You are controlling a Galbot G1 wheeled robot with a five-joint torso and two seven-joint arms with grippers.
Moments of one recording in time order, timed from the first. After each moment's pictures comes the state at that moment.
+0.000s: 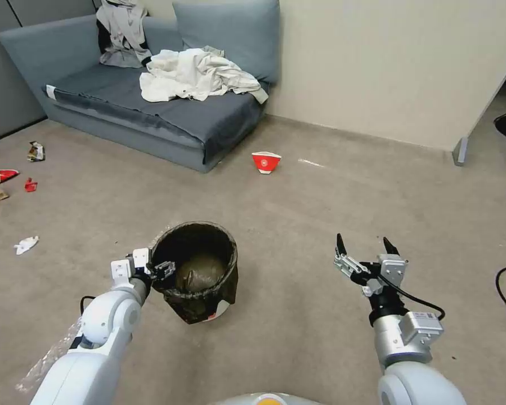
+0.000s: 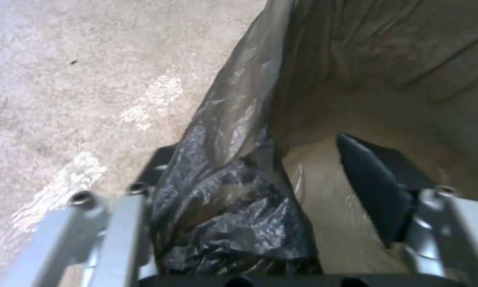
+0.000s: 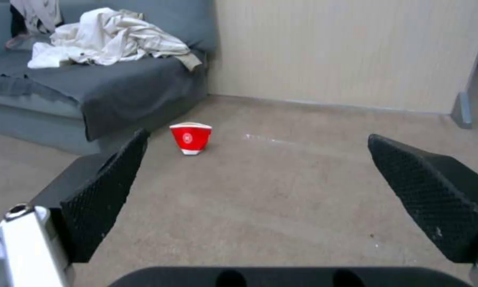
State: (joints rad) left arm 1.31 -1.19 -0.54 -1.85 -0.59 0.66 -0.26; right arm -1.72 1.58 0.49 2.30 0.02 -0.11 0.07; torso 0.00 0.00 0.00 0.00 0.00
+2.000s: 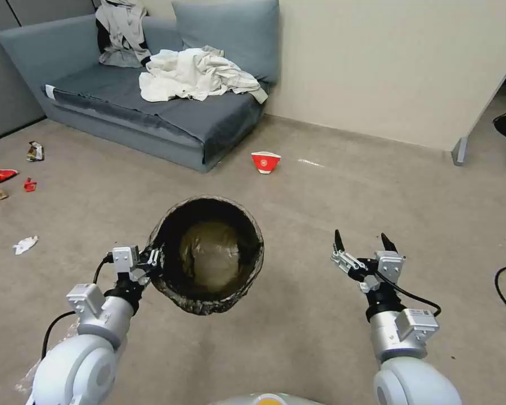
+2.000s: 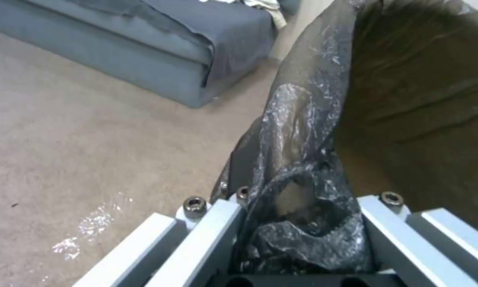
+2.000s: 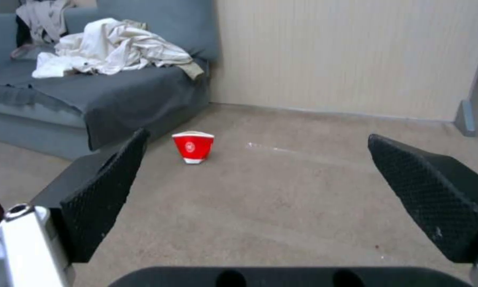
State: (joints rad) left arm 1.66 -1.23 -0.68 -2.26 -0.57 0.28 -0.03; right arm -1.69 1.57 0.48 2.30 0.03 -0.10 0.07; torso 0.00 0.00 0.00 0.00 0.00
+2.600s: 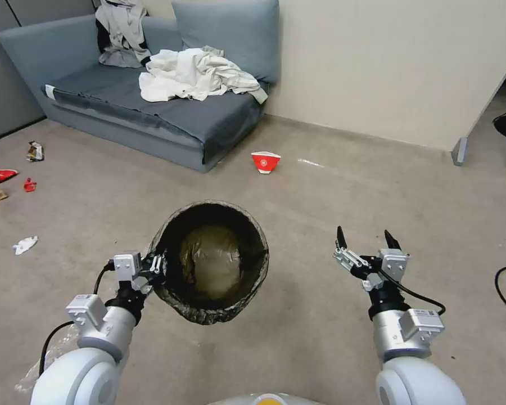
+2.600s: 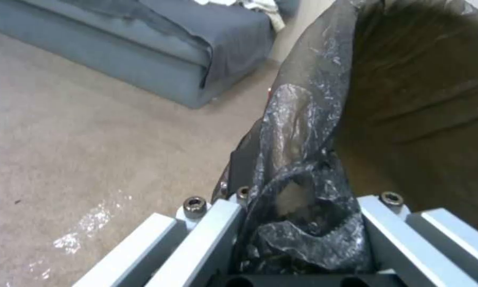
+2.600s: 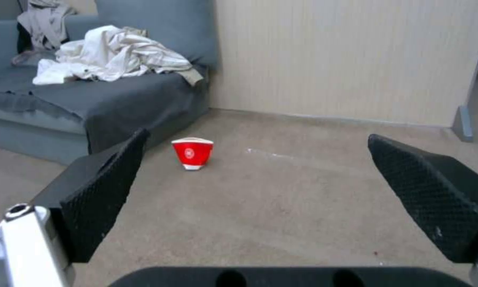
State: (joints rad) left arm 1.71 -1.27 -0.69 -2.32 -0.55 0.28 -0.04; right arm -1.69 1.57 0.49 2.31 0.03 -0.10 0.07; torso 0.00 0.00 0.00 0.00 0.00
